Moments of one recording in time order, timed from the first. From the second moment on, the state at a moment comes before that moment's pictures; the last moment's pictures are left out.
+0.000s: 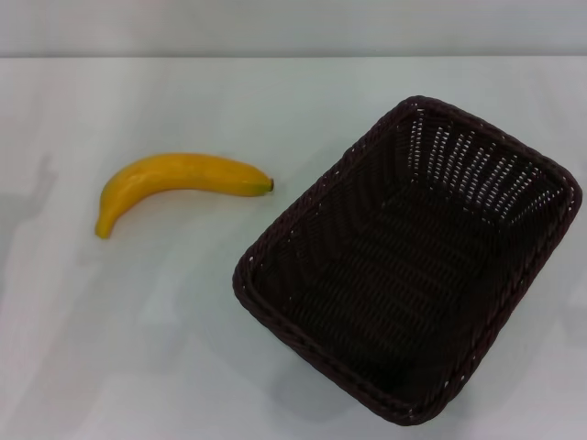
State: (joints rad) left arm -0.36 -2.08 0.88 0.07 -2.73 -1.72 2.77; right arm 0.31 2.01 -0.37 -0.07 2.30 1.46 -2.79
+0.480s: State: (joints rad) left arm -0.34 -2.08 0.88 0.07 -2.73 -1.72 2.77; right arm 0.30 2.01 -0.37 -0.05 2.30 1.50 -2.79
